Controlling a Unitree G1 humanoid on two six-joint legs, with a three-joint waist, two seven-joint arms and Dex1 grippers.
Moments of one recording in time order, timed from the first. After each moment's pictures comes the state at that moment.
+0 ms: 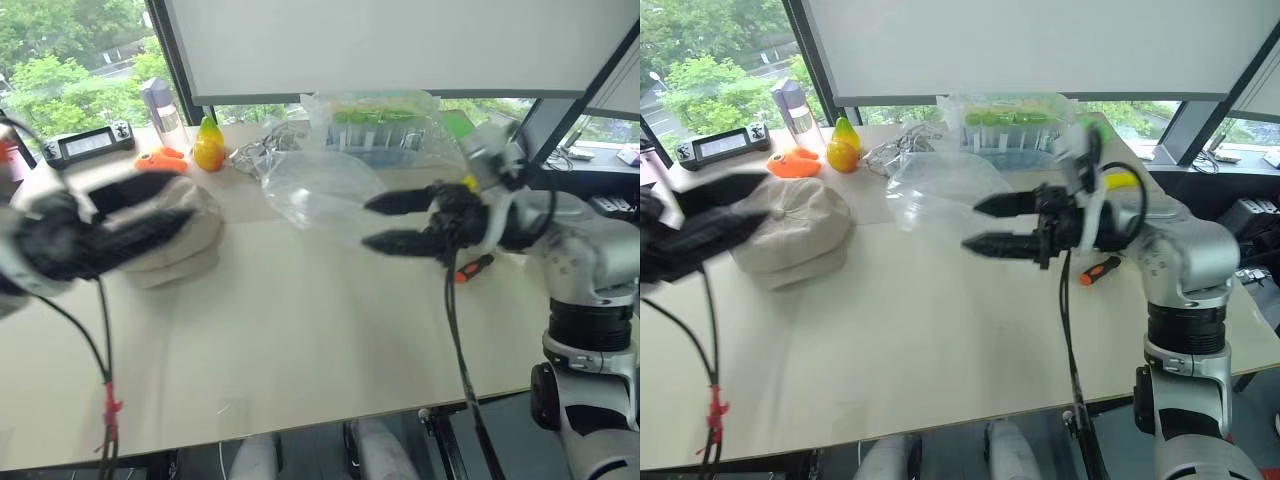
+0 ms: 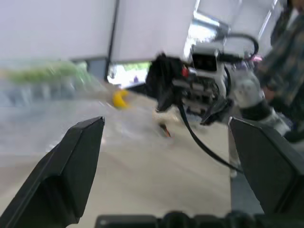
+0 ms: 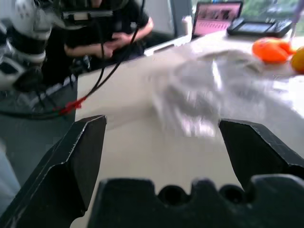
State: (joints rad) left arm -0.18 1.01 0.82 -0.31 -1.50 0.87 -0.64; right arm -0.80 -0.56 -0.26 -0.11 0.68 1.01 1.12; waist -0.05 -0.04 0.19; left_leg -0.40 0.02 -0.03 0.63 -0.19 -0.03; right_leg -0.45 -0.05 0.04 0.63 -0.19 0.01
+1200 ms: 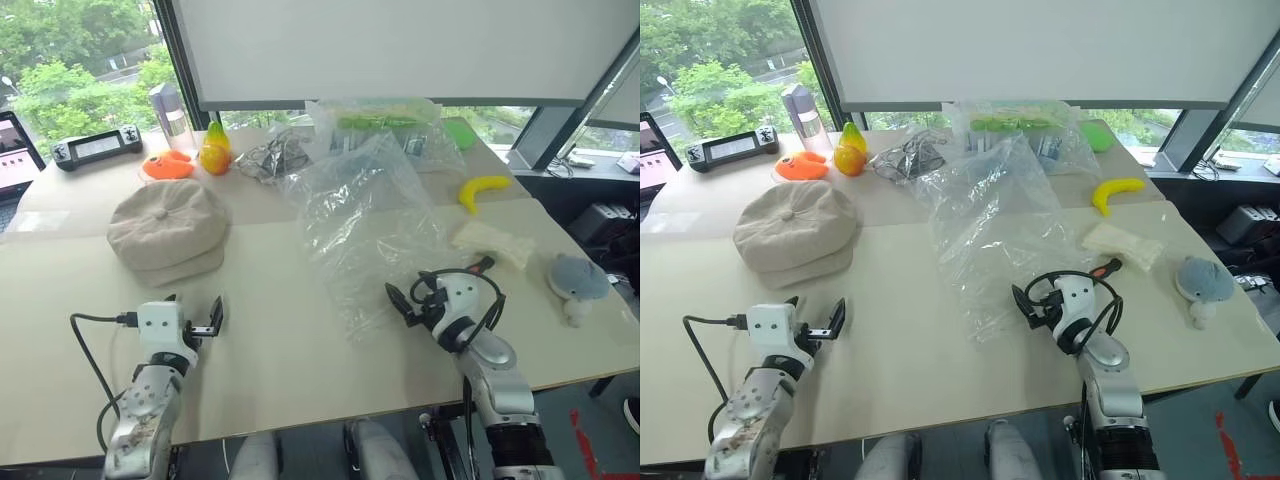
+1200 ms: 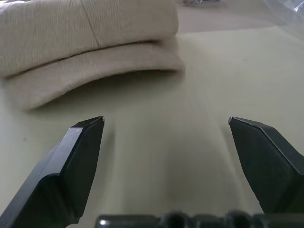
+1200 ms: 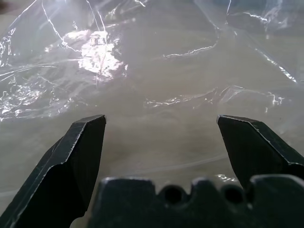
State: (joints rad) left arm 0.17 0.25 0.17 -0.21 -0.22 0.08 -0.09; right arm -0.16 -0.26 -0.09 0.08 0.17 0.08 0.45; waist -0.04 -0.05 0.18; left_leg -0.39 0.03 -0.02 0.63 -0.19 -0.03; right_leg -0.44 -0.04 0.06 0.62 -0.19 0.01
